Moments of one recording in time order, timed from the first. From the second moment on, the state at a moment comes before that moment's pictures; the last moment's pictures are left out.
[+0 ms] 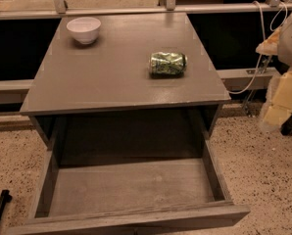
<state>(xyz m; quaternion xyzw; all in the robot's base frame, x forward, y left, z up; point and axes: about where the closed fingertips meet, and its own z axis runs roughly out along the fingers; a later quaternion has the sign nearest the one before) 0.438 -0.217 0.976 -0.60 0.78 -0.03 0.16</state>
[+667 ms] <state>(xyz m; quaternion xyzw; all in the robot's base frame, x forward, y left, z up) 0.475 -0.205 0.968 -0.64 0.75 -0.05 0.16</state>
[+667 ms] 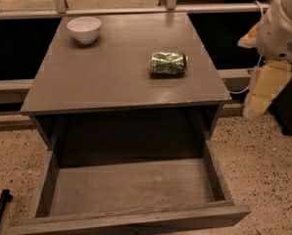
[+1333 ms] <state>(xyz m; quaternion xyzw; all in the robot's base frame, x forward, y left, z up) 0.598 -0.142 0.938 -0.72 0.67 -0.04 0.18</state>
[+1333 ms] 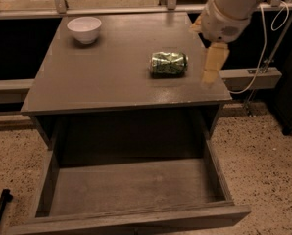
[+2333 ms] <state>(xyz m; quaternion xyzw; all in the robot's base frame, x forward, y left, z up) 0.712 -0.079 0.844 -0.72 0.67 0.03 0.16</state>
